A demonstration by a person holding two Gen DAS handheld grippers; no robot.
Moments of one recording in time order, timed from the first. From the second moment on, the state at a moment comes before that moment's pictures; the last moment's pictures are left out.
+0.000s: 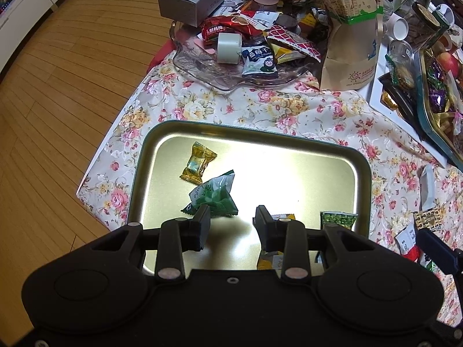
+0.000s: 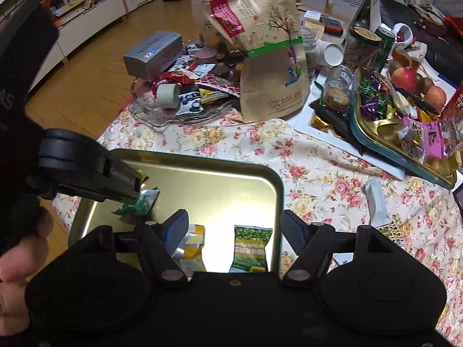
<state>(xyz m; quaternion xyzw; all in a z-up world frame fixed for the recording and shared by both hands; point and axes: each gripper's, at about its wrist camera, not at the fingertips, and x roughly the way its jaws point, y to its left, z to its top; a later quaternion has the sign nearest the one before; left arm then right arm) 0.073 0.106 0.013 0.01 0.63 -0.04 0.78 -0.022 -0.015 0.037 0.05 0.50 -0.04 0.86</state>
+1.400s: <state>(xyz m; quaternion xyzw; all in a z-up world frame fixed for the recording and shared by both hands) 0.024 -0.050 0.017 0.10 0.62 -0.16 0.76 -0.131 -0.275 0.001 0.29 0.51 -0.29 0.76</state>
